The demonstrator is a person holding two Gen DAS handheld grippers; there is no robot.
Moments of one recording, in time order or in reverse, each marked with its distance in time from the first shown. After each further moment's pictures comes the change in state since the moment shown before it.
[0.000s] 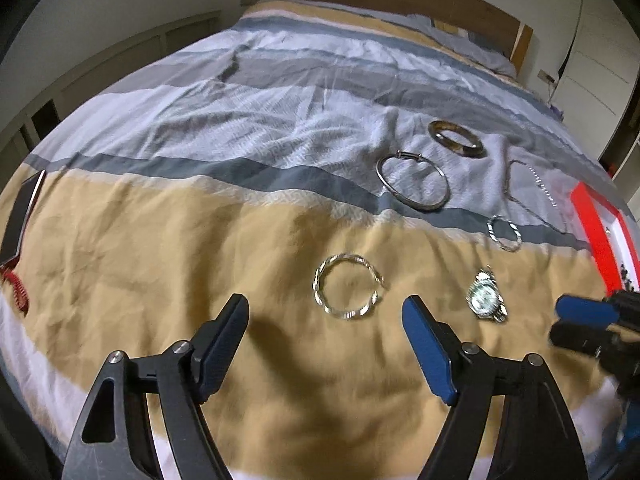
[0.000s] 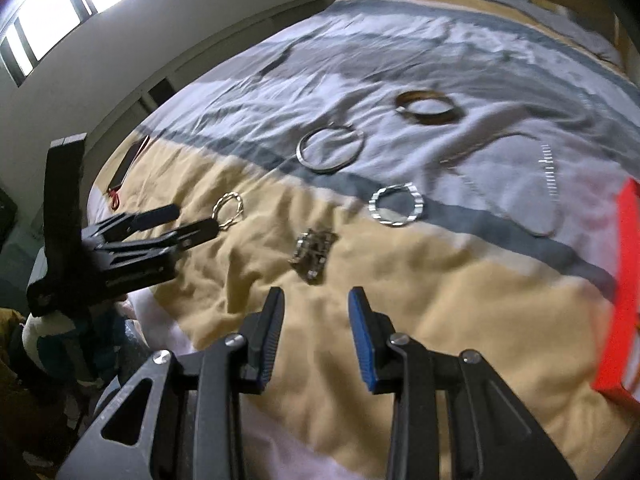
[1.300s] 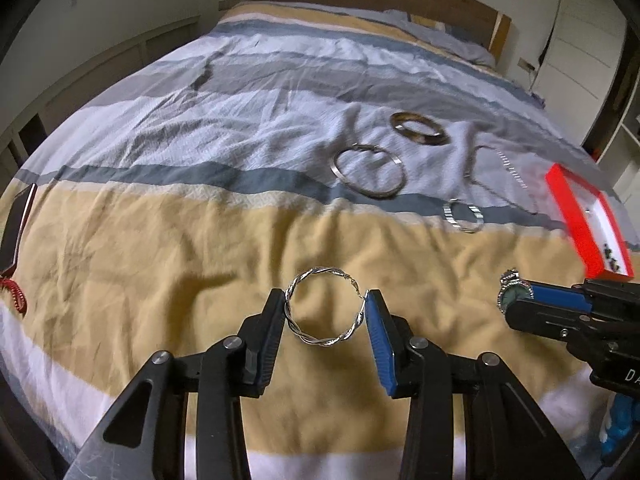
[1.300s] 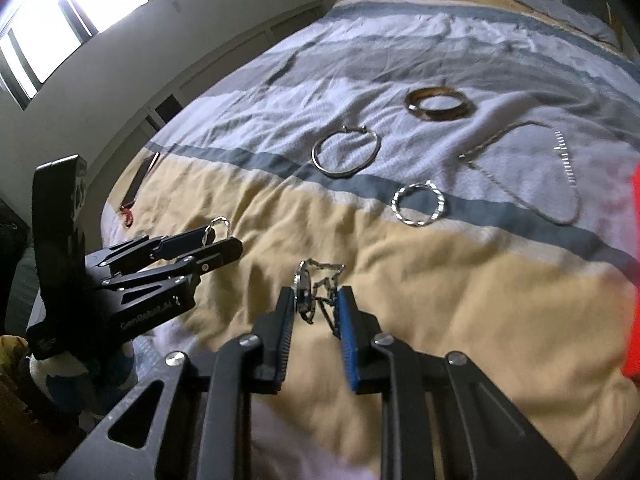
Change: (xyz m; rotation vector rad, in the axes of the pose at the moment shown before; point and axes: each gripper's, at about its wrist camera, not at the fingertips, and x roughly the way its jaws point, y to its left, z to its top) left arm -0.030 -0.028 -0.012 0.058 -0.011 -0.052; right arm -0.009 0.005 -0.006 0.063 -0.053 0.052
